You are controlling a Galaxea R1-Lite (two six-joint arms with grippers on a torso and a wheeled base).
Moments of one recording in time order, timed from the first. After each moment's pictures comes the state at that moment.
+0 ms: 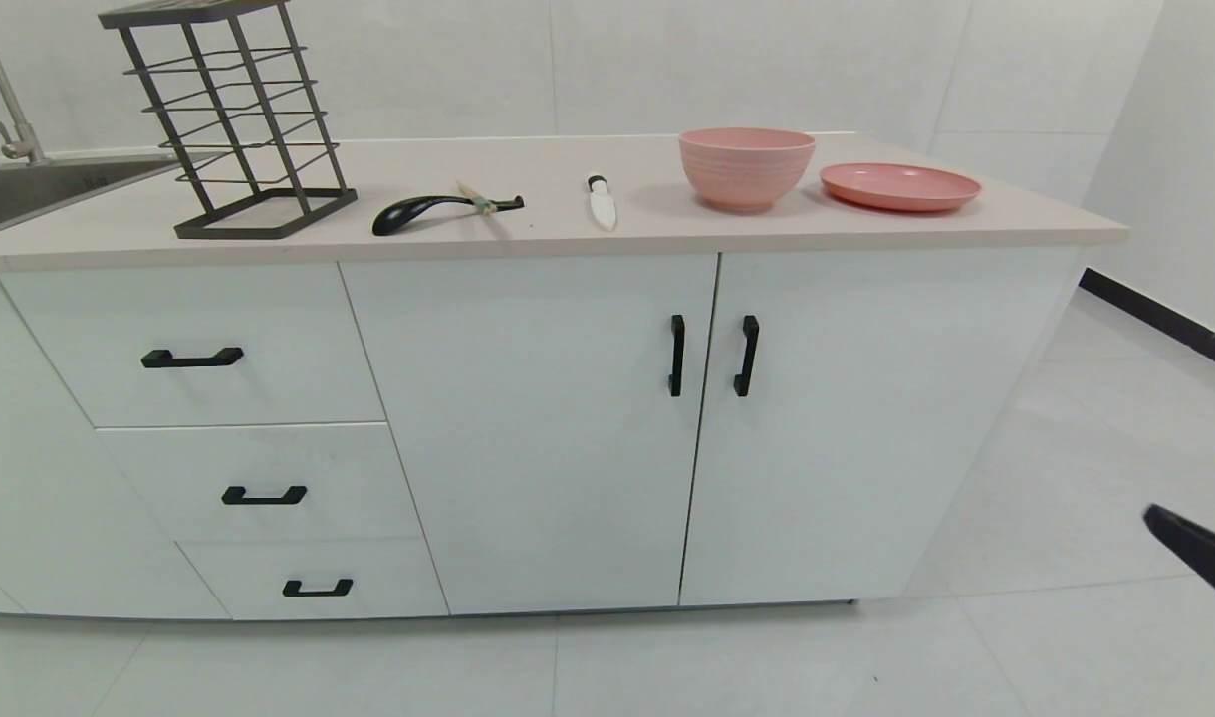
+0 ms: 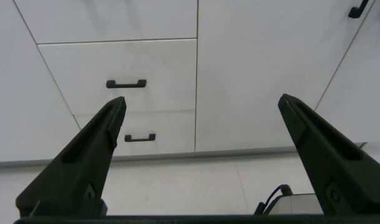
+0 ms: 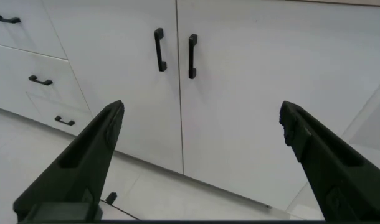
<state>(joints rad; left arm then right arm) 0.00 0.00 0.00 0.00 -0.04 0.01 0.11 0.83 -0.30 -0.46 0.33 -0.02</state>
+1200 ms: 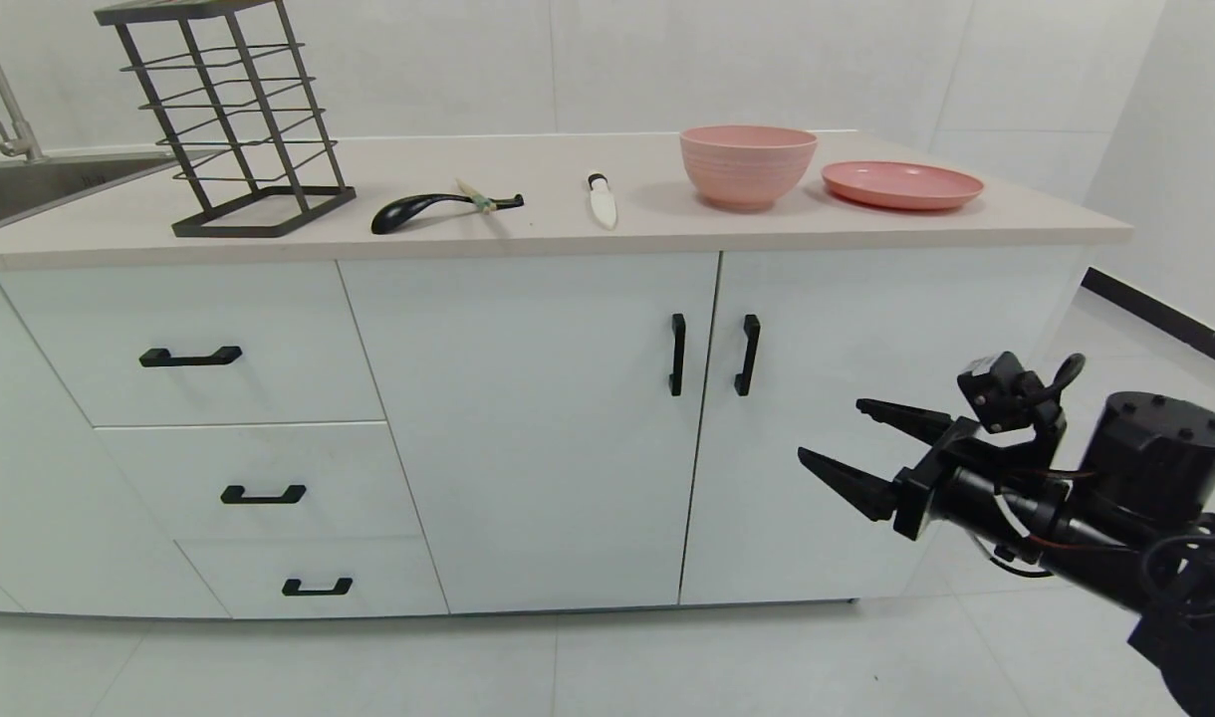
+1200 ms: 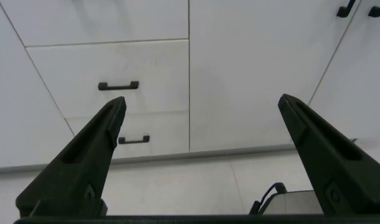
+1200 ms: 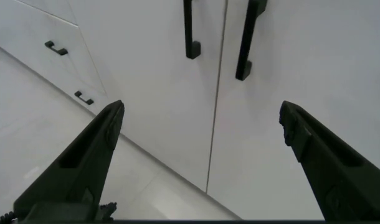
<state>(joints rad) 0.00 0.00 0.00 -0.01 -0.08 0.01 0.28 1.89 -0.29 -1.45 0.43 -0.04</state>
